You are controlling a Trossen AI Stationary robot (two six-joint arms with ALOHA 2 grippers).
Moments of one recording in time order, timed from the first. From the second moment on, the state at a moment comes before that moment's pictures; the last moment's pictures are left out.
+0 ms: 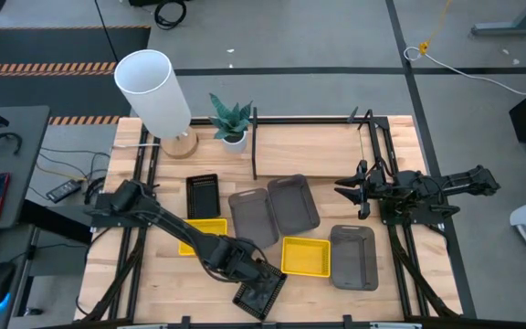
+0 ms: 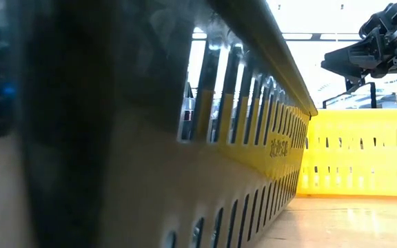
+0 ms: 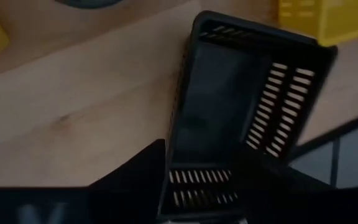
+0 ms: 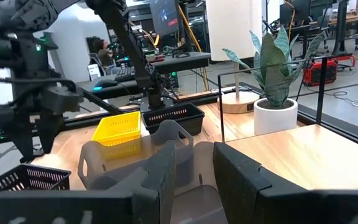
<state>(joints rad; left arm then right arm) -0.52 2.01 1.65 -0.86 0.00 -1.74 0.14 0.07 0.01 0.08 0.29 0.14</state>
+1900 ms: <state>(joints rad) -0.49 1.71 1.65 -1.23 -0.07 -1.64 0.14 0.07 0.01 0.08 0.29 0.14</state>
